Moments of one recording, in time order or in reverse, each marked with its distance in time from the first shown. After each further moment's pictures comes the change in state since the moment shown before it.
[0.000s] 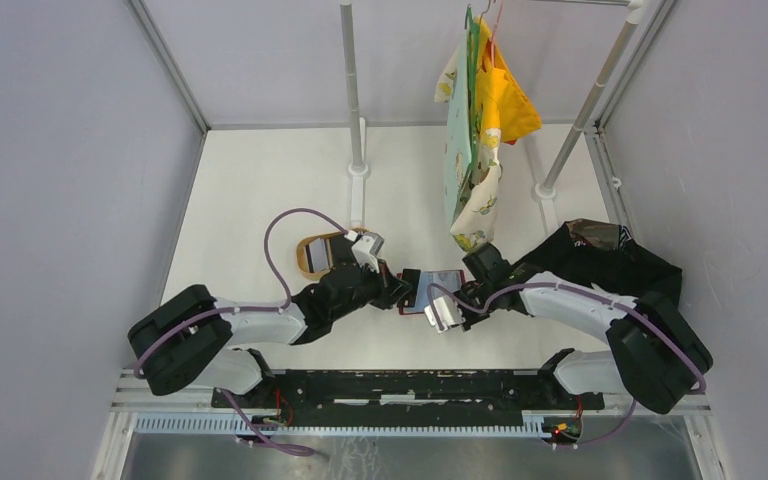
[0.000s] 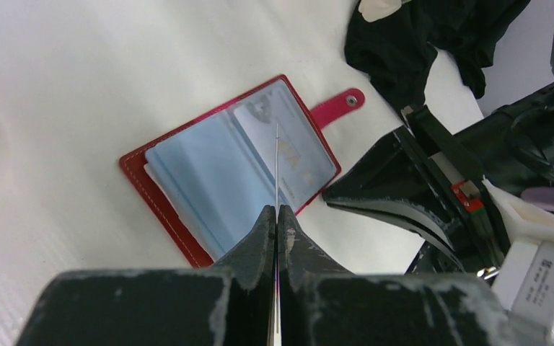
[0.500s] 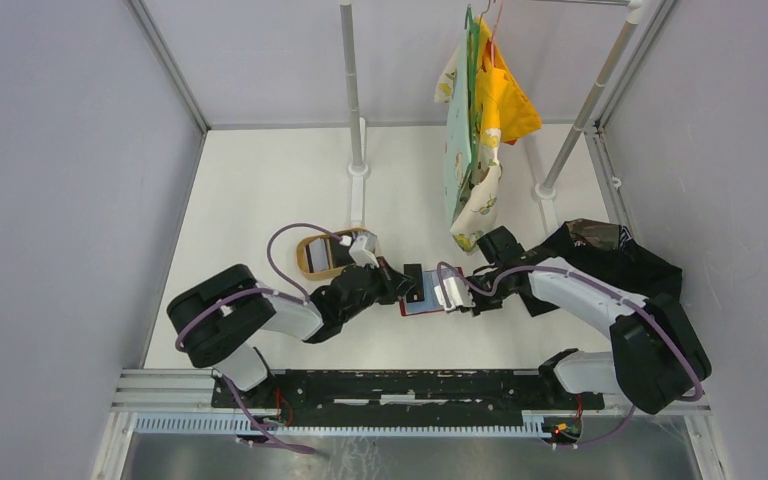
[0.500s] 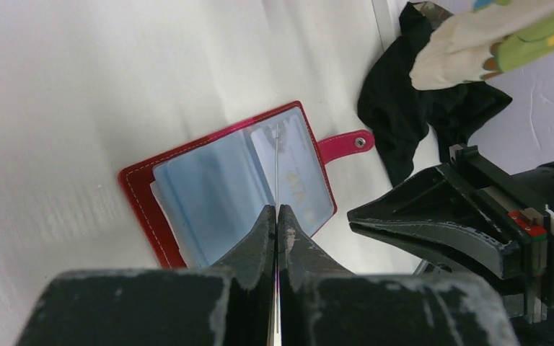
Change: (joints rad) left arm -0.005 0.221 0.009 0.219 -0.113 -0.284; right arm -0.147 0.001 0.108 -0.203 -0.024 -0.022
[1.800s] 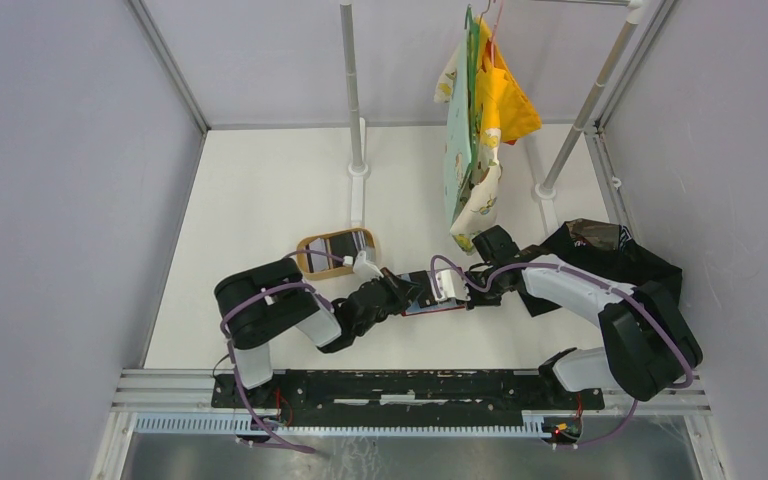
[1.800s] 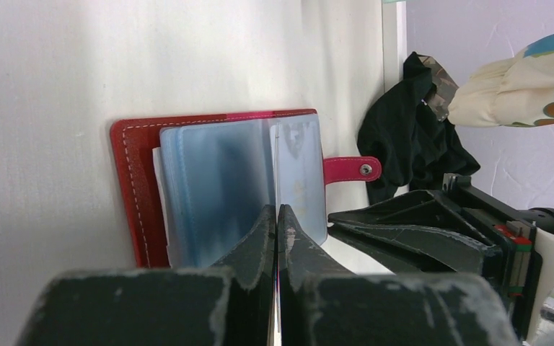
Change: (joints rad) left arm -0.113 0.250 0.020 0.206 -0.220 -0.321; right arm -0.009 0.065 -0.001 0.085 0.132 0.147
